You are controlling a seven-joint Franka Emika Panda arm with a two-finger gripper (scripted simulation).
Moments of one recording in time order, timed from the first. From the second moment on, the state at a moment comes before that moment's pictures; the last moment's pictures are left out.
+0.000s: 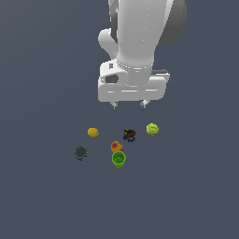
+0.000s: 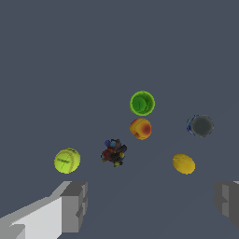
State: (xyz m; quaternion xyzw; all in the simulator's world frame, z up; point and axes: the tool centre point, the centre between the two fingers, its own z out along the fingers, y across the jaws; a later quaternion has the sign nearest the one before) arm 0.006 0.034 0.308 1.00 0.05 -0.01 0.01
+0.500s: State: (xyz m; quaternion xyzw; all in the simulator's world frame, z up) arm 0.006 0.038 0.273 1.00 0.02 0.00 0.01
